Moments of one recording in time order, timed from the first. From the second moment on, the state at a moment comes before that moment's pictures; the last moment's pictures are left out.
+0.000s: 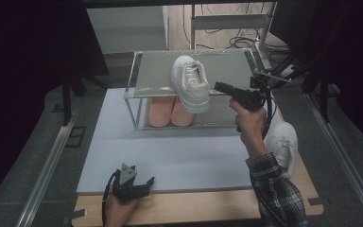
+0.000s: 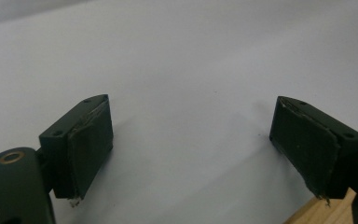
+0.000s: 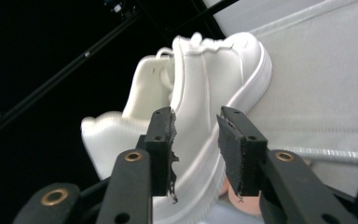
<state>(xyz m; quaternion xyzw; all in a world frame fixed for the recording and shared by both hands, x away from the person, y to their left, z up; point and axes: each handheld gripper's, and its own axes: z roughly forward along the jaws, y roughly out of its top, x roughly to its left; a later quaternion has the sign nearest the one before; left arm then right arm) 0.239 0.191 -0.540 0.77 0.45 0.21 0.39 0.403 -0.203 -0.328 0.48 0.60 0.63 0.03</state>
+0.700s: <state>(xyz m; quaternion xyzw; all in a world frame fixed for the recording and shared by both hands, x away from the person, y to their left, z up) 0.239 0.191 -0.539 0.77 0.45 0.21 0.39 0.359 -0.188 -0.373 0.43 0.66 0.62 0.00</state>
